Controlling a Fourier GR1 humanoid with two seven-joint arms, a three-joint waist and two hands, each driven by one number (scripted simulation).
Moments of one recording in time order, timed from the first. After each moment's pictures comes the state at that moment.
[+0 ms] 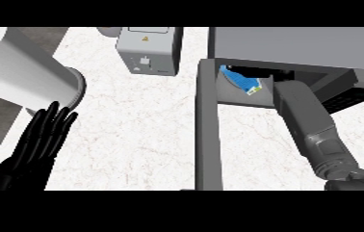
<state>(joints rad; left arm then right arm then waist) 0.22 0.01 0.07 -2.11 0.15 -0.39 0.00 -0.96 -0.19 -0.37 -0.26 0.23 -0.30 -0.62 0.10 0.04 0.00</state>
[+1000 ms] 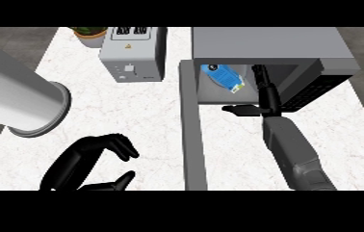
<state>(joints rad) 0.12 0.04 -0.10 -1.90 0.01 -0.48 -0.05 -0.74 -0.09 -0.38 -0.27 0.16 -0.07 -0.89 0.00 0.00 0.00</state>
